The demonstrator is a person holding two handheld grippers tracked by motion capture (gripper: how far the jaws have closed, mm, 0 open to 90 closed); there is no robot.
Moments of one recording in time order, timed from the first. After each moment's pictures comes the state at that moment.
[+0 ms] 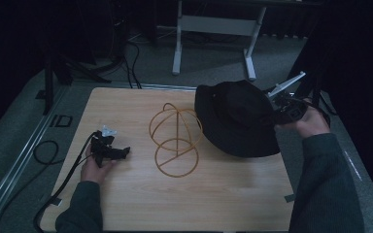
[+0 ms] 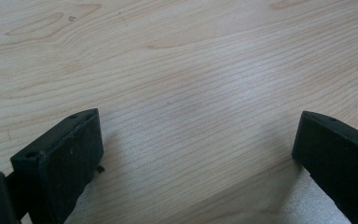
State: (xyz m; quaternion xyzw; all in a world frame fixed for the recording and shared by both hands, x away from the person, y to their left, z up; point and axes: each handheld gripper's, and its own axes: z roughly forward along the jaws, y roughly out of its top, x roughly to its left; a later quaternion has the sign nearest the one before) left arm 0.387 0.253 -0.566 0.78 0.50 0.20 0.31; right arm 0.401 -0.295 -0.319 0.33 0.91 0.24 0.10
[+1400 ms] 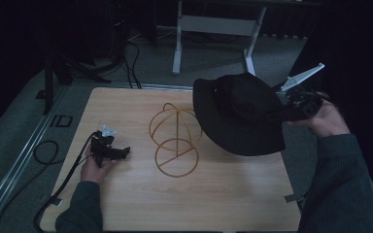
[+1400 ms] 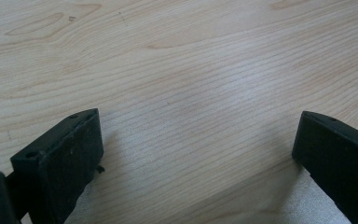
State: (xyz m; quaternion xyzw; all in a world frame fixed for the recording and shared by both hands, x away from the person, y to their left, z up) left arm 0.387 0.253 -0.566 0.78 0.50 0.20 0.31; right arm 0.382 -0.305 -0.281 0.29 0.91 0.28 0.10
